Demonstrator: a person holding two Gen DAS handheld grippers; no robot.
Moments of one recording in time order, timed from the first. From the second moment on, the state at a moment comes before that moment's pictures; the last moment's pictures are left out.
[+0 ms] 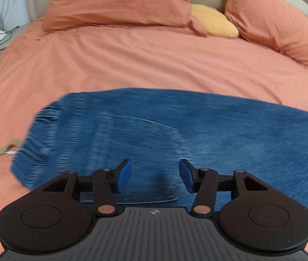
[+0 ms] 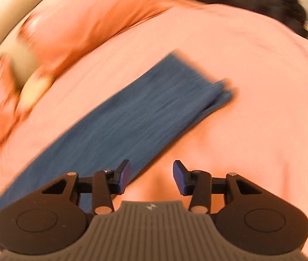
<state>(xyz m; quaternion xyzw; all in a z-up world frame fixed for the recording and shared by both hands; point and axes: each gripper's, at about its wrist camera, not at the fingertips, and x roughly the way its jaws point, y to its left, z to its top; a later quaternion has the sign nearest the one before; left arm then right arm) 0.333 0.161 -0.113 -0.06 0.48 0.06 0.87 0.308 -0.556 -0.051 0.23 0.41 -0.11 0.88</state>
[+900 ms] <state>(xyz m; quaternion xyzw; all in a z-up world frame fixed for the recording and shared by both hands) 0.410 0.023 -0.149 0.01 0.51 0.01 0.86 0.379 -0.688 -0.089 0.36 0.34 -0.13 0.86</state>
